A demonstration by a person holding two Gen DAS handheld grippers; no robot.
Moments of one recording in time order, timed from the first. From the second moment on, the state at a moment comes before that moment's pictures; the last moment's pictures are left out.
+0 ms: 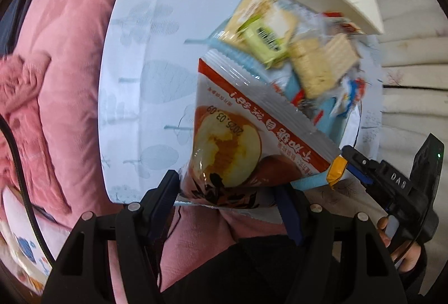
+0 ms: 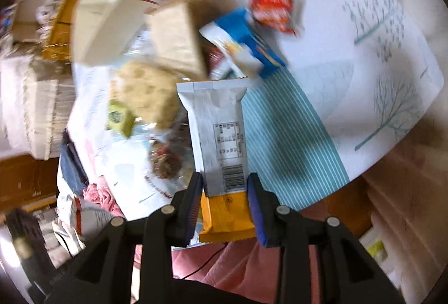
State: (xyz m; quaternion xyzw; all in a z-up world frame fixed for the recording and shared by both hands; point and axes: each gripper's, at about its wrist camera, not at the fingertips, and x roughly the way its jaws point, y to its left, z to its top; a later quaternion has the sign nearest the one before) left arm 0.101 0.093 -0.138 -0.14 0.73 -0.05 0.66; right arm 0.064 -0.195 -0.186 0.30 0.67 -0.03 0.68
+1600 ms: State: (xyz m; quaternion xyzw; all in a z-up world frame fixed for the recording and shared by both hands) left arm 0.330 -0.055 -0.074 -0.10 0.57 -0.01 0.82; right arm 0.284 -0.255 -0.062 0.07 0.41 0.20 0.89
